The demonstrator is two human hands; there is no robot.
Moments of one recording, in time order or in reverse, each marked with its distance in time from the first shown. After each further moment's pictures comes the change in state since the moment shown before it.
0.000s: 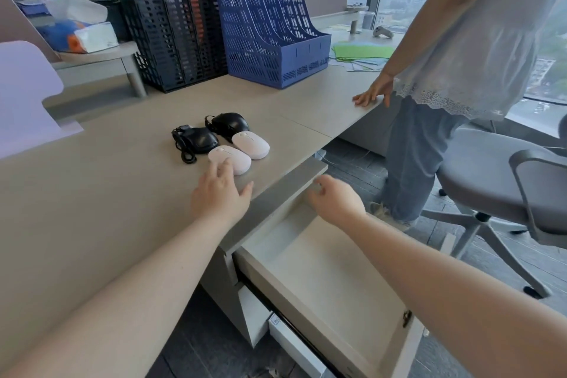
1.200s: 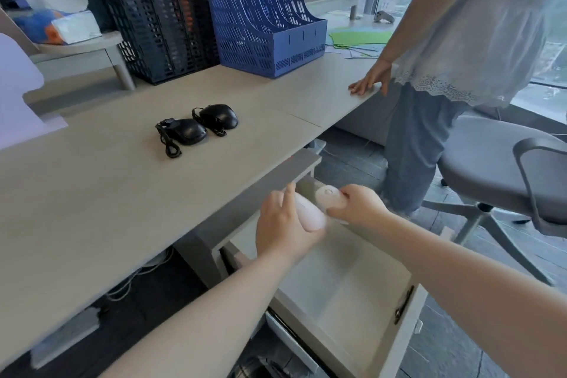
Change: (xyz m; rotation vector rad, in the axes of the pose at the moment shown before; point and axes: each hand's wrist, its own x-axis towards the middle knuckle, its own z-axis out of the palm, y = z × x) left_hand -0.067 0.088 0.076 -0.234 -0.143 0.095; right_hand 0.013 0.079 -0.007 -0.053 -0.155 0.102
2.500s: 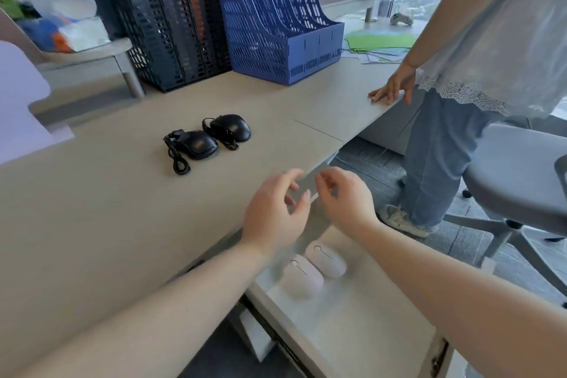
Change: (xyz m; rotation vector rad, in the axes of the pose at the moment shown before) left_hand 0.046 -0.013 -0.060 -0.261 0.180 0.196; right_hand 0.020 -0.078 0.009 0.260 0.433 -0.275
